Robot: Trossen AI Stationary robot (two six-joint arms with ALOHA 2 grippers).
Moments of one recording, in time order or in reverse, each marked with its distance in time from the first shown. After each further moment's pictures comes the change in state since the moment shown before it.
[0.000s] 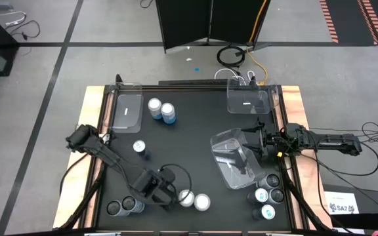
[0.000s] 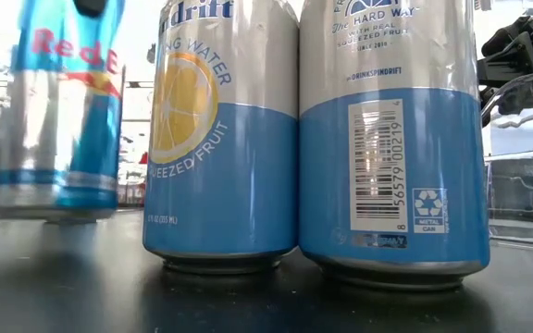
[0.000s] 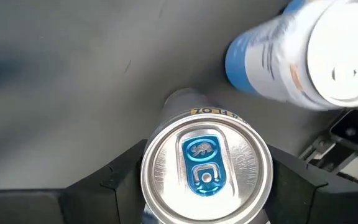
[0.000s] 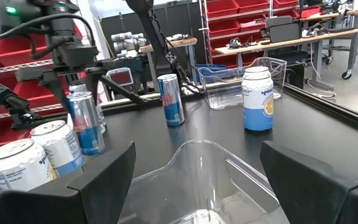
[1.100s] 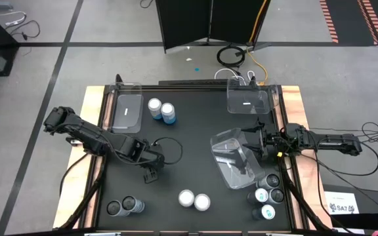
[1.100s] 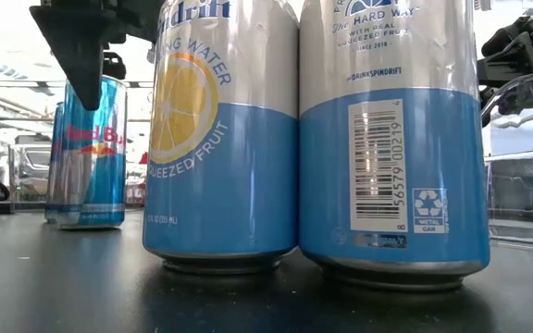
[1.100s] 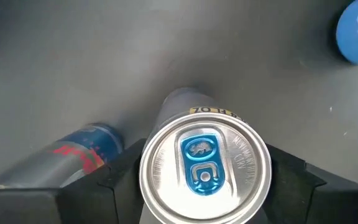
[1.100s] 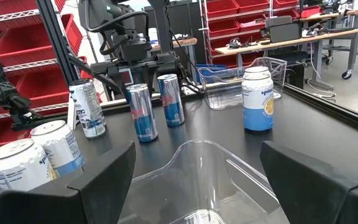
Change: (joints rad) left arm 0.239 -0.418 -0.562 0.210 0.025 0.621; right arm 0.000 0.000 0.000 0.000 0.000 0.000
